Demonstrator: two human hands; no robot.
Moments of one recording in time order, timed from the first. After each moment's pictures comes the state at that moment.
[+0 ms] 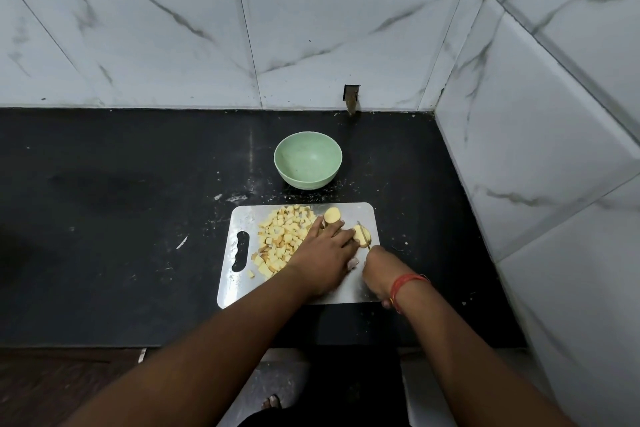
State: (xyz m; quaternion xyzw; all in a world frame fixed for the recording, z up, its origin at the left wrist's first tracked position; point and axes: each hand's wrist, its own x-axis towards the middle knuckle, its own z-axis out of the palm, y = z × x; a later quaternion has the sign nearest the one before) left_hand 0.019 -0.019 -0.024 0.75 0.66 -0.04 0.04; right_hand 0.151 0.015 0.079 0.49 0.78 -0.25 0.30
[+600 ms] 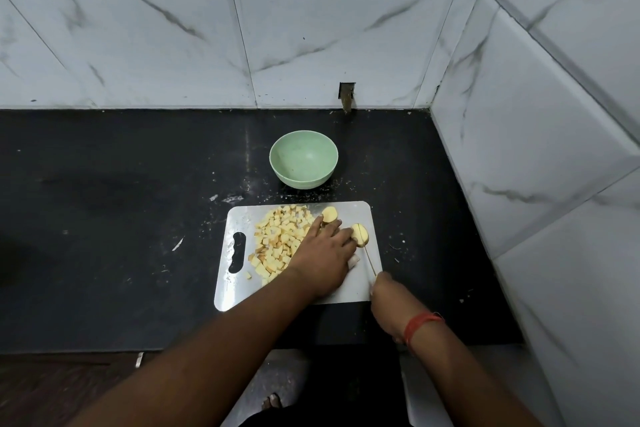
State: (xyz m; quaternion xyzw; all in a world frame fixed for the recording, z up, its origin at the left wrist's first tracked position) left_hand 0.028 -0.018 -0.017 0.74 0.67 -0.05 0.04; right_hand 0.193 0.003 0.014 0.56 0.74 -0.32 0.18
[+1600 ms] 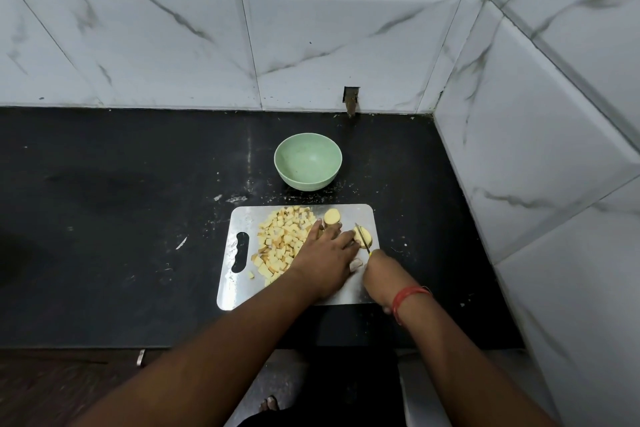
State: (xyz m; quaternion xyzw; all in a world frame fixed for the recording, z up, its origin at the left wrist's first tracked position) left_hand 0.026 -0.019 -0.017 0.73 0.68 -0.06 0.07; right_hand 0.157 0.029 0.029 0.57 0.75 -0.28 0.17
